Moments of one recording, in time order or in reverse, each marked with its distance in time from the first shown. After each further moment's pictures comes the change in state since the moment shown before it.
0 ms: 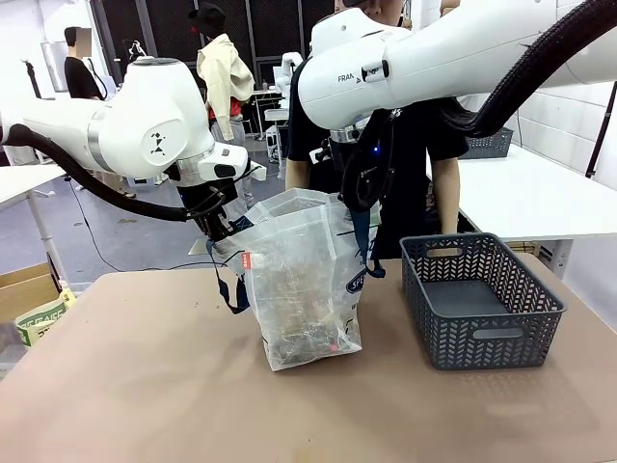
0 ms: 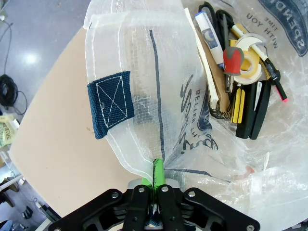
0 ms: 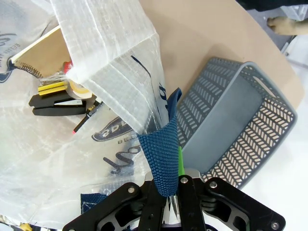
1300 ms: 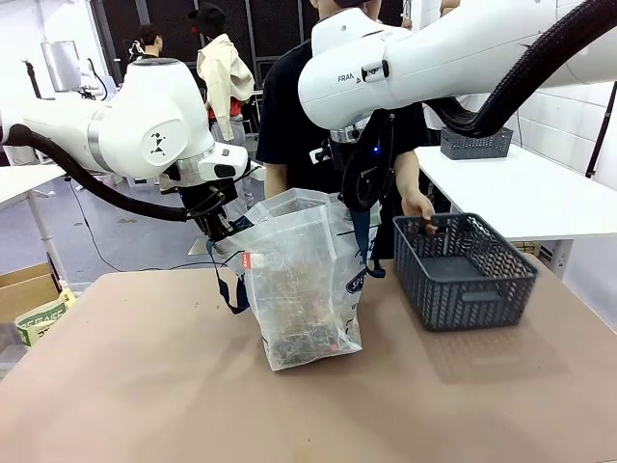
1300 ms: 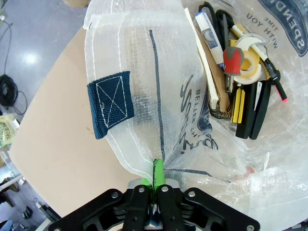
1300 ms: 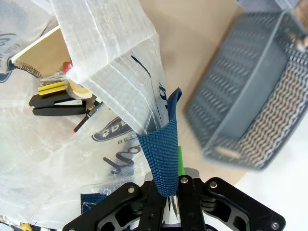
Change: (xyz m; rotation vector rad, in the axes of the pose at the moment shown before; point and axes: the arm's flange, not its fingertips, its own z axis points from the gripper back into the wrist) left arm 0.000 0.000 0.000 0.000 0.000 0.000; right arm 0.000 0.000 0.000 0.000 0.000 0.000
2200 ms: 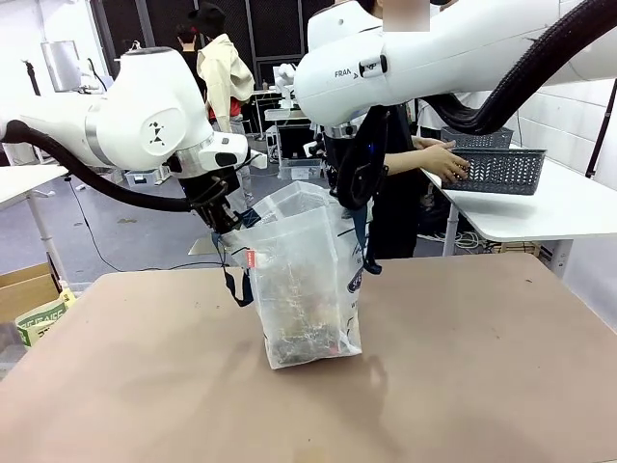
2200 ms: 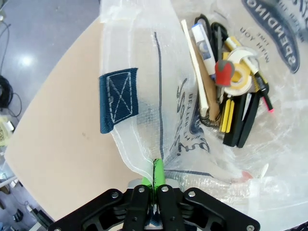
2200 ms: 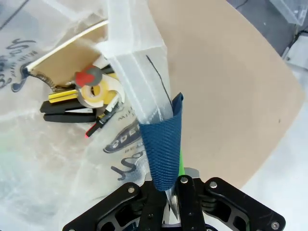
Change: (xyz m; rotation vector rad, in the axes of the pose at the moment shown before) left arm 0.007 -0.002 0.016 -0.032 -0.055 0.043; right arm 0.002 0.011 0.013 0.008 -0.052 -0.029
